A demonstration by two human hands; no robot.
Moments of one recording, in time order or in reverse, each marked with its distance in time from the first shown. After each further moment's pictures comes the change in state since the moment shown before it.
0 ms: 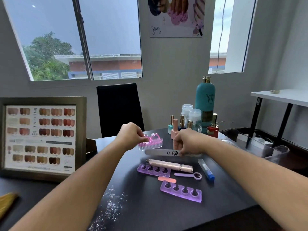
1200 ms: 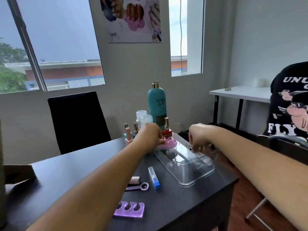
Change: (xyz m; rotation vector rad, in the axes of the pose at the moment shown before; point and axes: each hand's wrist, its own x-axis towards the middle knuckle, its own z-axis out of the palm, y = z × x) left_hand 0.029 0.173 0.110 0.094 -0.174 0.380; right_hand -0.089 0.132 -0.065 -0.025 -0.012 0.540
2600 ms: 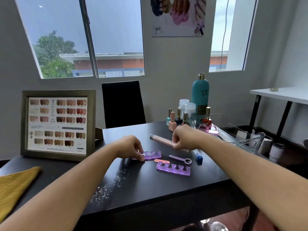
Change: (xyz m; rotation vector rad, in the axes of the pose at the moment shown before) left_hand -0.180 -0.133 -0.076 -0.023 -0.285 -0.353; right_hand -0.041 -0.153 0.072 -0.050 0.112 -0.535
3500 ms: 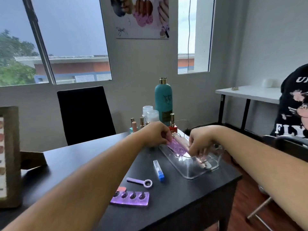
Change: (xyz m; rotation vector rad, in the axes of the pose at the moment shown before) left_hand 0.123 0.180 0.019 0.031 0.038 0.507; right_hand -0.039 0.141 -0.058 0.204 -0.306 0.480
